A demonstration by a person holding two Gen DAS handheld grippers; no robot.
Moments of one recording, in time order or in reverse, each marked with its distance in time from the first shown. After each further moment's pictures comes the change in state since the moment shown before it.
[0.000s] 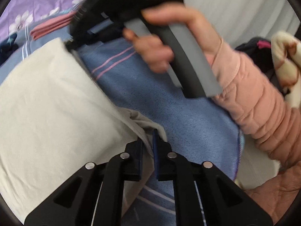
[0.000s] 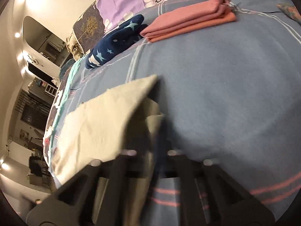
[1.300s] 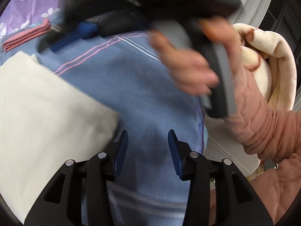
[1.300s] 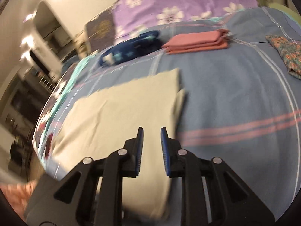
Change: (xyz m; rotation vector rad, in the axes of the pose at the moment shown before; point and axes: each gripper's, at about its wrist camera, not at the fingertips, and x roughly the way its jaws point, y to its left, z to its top) left arm -0.035 0.003 -0.054 0.087 -0.134 -0.272; right arm -0.063 0.069 -0.097 -0.215 -0.041 -0.105
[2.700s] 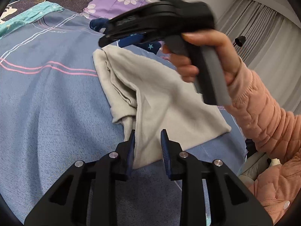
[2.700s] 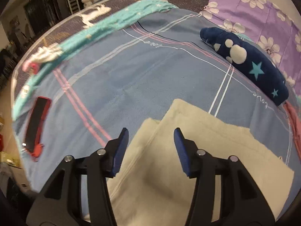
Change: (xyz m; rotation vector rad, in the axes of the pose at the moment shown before) left arm -0.275 0.096 -0.259 -0.623 -0.496 0.470; right arm 0.321 0.393 0.051 -0.596 0.277 -0.229
